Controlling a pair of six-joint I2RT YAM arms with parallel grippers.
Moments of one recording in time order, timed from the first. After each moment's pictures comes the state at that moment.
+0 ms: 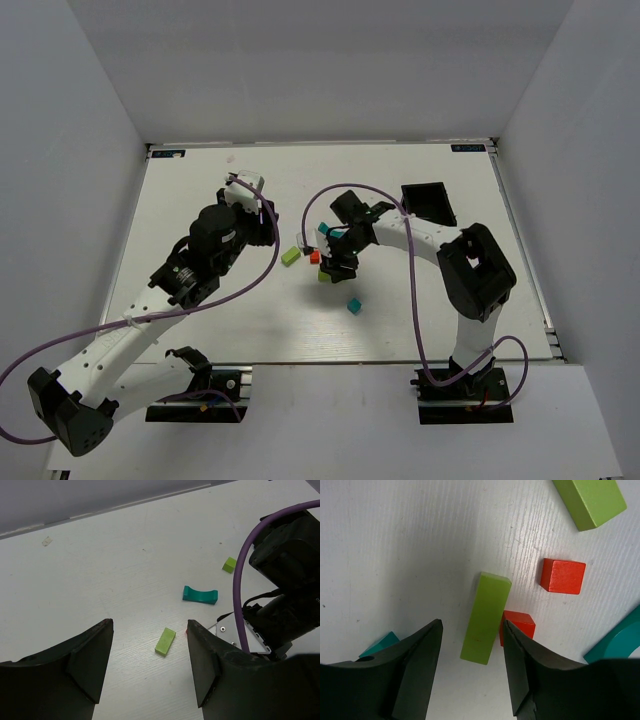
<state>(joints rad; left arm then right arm) -0.66 0.94 0.92 -0.22 -0.30 -0.08 0.72 1.87 1.31 -0.68 -0.57 -0.98</state>
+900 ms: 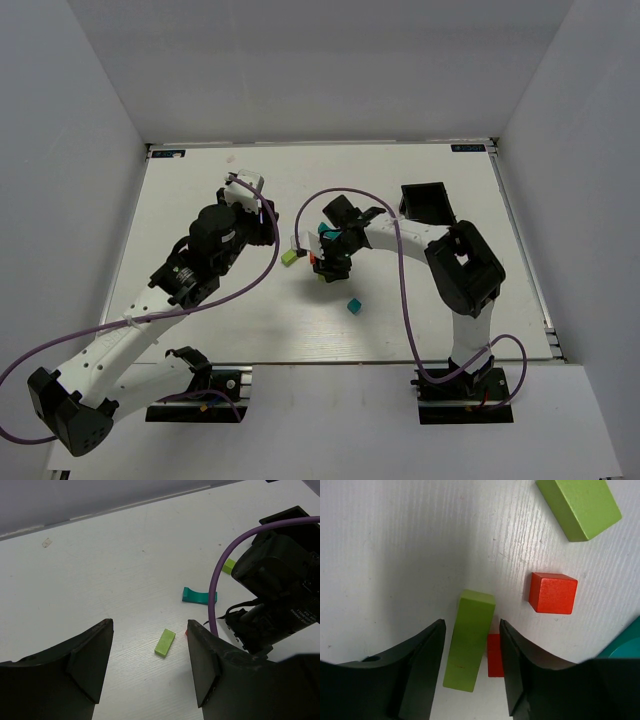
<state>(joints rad) -0.66 0.94 0.92 -0.22 -0.30 -0.08 0.74 1.93 1.31 -0.57 -0.52 -0.92</state>
